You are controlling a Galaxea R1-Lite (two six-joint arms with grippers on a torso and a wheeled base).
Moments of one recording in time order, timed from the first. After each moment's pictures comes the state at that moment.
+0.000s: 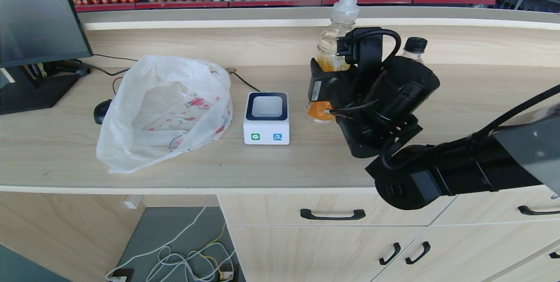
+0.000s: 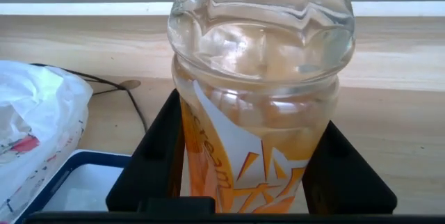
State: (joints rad) left arm 0.00 0.00 0.00 0.00 0.00 0.01; right arm 0.68 2.05 -1.28 -1.23 -0.50 -0.23
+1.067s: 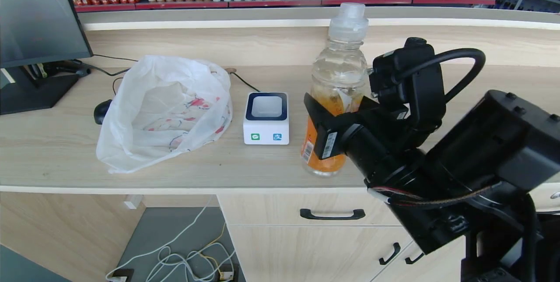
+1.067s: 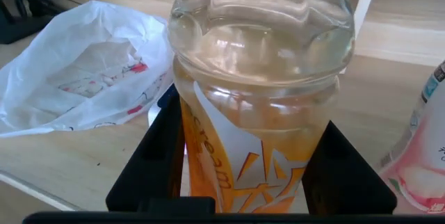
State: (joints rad) left arm 0.00 0.00 0.00 0.00 0.00 0.01; right arm 0.94 1.73 -0.81 -1.25 -0.53 -0.24
